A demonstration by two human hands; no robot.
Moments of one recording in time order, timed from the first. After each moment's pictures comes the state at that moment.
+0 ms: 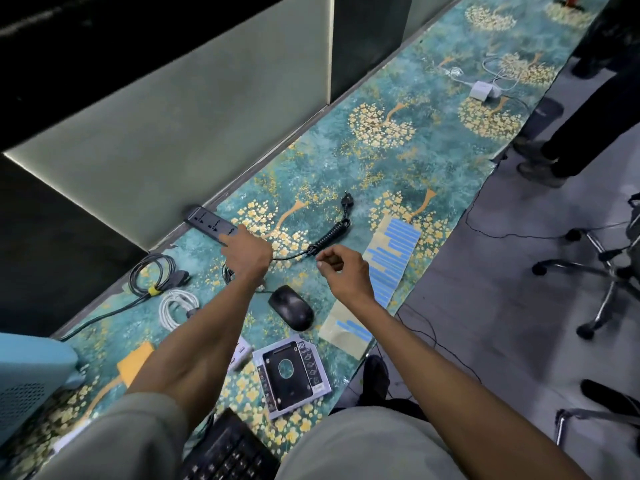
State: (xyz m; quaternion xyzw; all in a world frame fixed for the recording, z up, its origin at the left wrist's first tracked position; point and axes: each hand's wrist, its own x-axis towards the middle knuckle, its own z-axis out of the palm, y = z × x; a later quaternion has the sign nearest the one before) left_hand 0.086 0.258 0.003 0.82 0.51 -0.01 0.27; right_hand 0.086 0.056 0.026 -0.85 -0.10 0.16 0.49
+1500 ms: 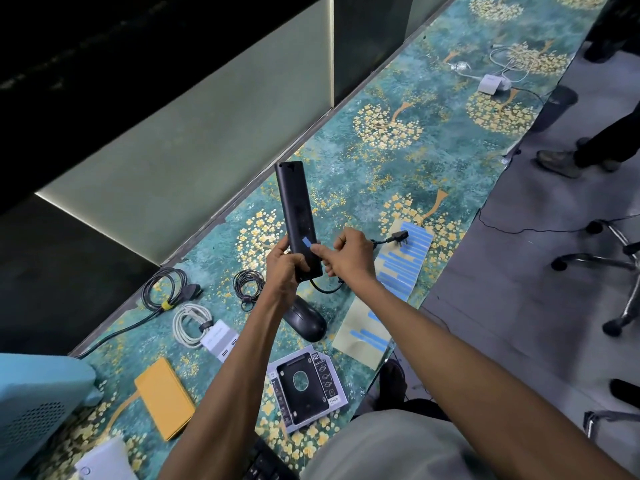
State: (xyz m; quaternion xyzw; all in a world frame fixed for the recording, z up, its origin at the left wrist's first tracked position) left_hand 0.075 0.219 0.015 0.49 0.35 0.04 0.80; right_hand 0.130 0.093 0.039 -0.85 0.00 0.17 0.50
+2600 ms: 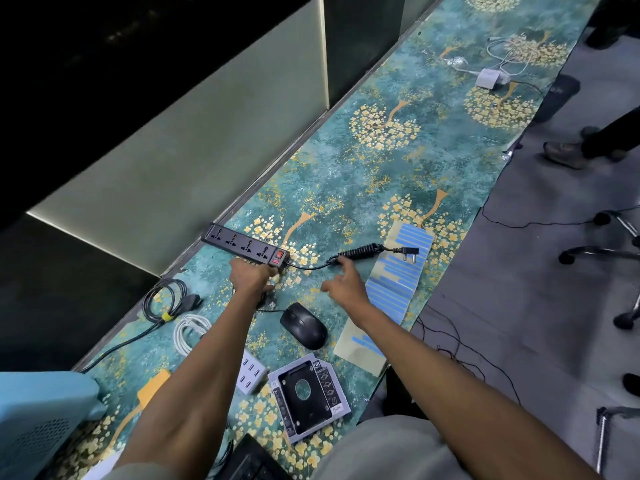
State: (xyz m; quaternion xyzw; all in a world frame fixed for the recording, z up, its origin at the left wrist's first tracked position) left_hand 0.091 0.296 -0.031 0.65 0.57 -0.02 0.50; right_hand 0.114 0.085 -0.021 -0.77 0.08 0.34 0.53
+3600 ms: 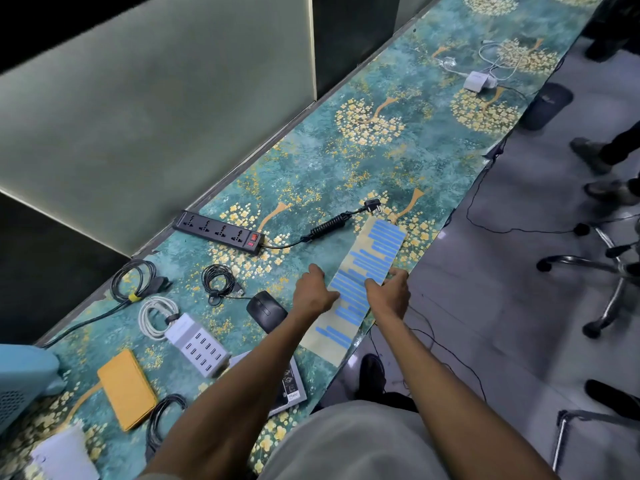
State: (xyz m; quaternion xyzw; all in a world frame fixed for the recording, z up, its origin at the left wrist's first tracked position) left_hand 0.089 0.111 -0.046 0.88 0.25 -0.18 0.36; right_hand 0.126 -0.039 -0.036 -0.86 0.23 0.15 0.42
